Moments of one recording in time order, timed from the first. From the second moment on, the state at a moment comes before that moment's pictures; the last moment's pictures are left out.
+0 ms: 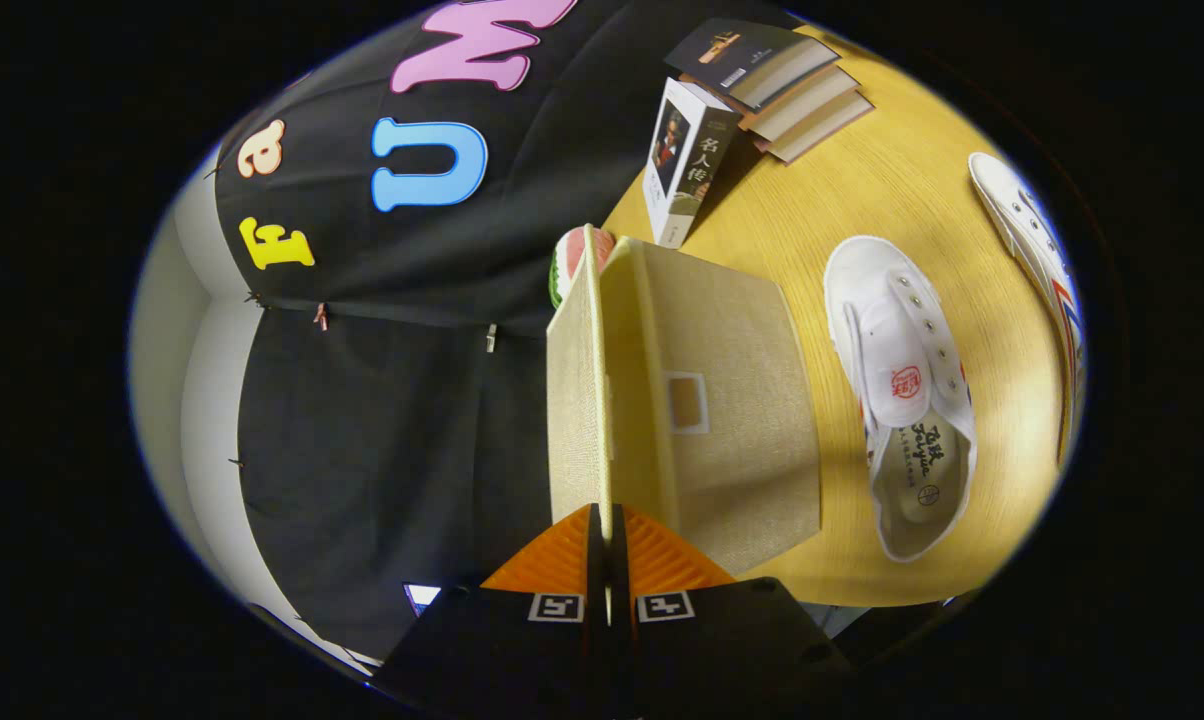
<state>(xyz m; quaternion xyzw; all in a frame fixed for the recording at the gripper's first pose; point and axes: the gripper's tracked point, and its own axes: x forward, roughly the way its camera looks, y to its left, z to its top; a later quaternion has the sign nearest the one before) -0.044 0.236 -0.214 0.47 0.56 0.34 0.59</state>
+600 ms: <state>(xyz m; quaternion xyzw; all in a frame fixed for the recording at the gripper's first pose) -0.069 0.381 -0.080 0.41 0.50 0.45 0.62</state>
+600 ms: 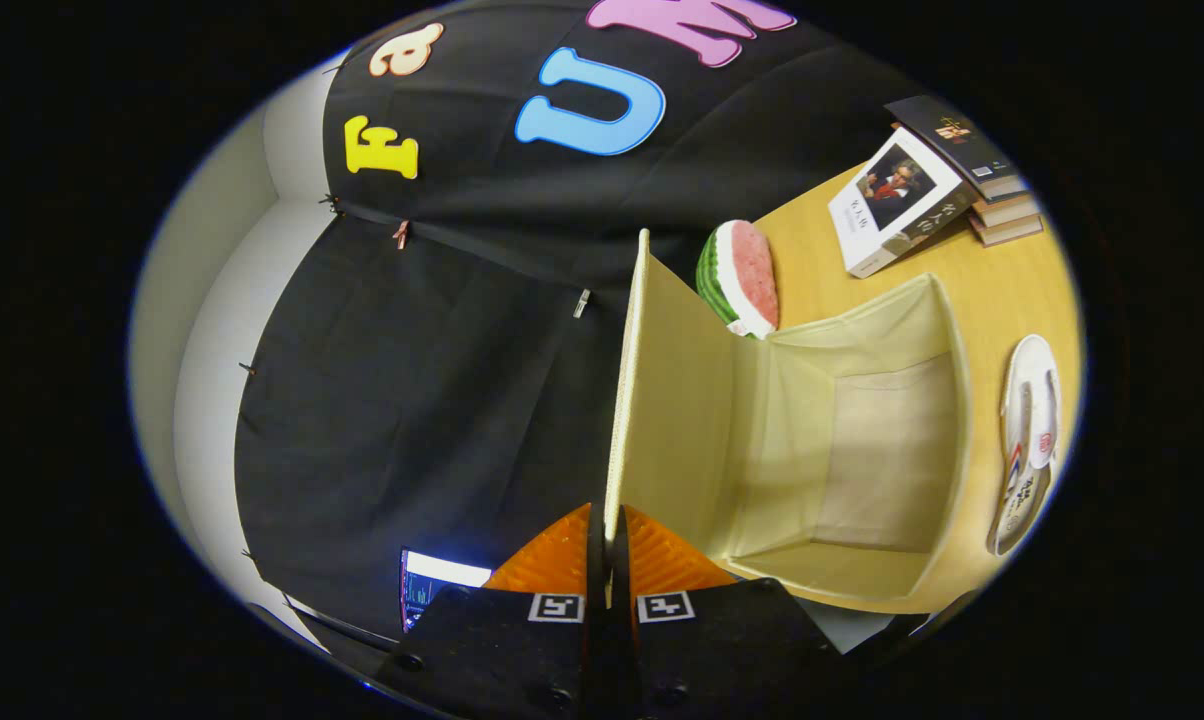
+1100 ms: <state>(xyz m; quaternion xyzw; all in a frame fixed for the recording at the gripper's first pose) -0.094 0.521 -0.094 0.38 0.51 0.45 0.62</state>
